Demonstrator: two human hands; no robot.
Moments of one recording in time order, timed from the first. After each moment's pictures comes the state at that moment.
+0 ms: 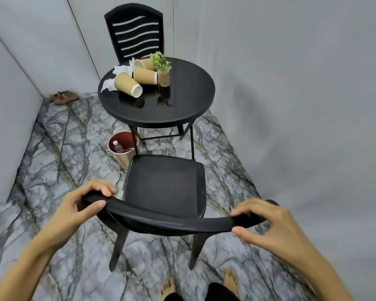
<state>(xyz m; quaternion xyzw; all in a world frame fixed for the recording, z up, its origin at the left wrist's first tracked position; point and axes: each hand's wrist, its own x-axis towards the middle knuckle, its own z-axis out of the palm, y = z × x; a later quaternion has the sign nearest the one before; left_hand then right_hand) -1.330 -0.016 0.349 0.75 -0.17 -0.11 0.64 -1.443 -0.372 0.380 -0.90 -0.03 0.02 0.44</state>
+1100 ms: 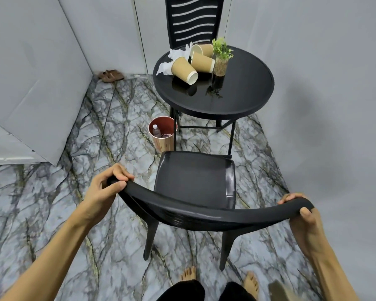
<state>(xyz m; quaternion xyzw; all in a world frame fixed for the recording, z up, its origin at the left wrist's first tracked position) -1.314 0.072 0.312 0.66 -0.02 -0.05 0.75 -1.378 -0.343 0.280 -0.61 0.07 -0.04 0.79</state>
